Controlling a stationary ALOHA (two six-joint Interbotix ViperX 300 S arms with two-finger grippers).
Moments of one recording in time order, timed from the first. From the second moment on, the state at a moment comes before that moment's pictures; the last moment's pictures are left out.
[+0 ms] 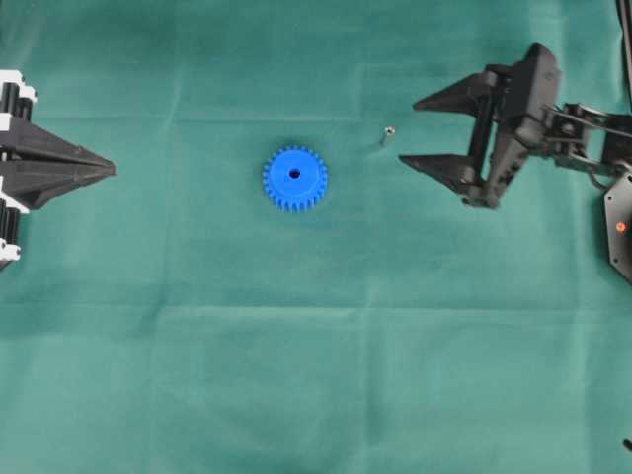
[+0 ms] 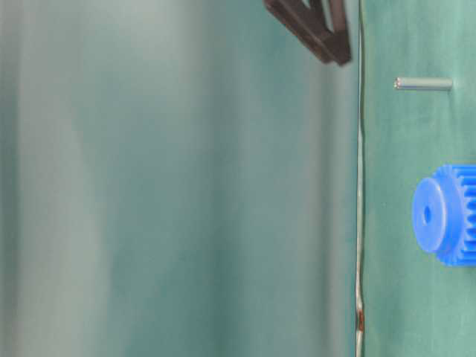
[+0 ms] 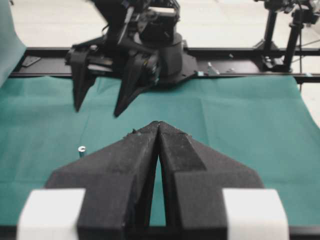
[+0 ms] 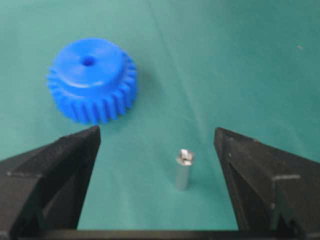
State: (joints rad) left arm 0.00 -0.96 1.18 0.01 -0.23 0.00; right arm -0.25 -0.20 1.12 0.04 -0.53 -0.02
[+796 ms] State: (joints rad) left arm 0.00 -0.96 1.18 0.02 -0.21 0.00; right arm -0.30 0.01 1.05 0.04 -0.57 -0.04
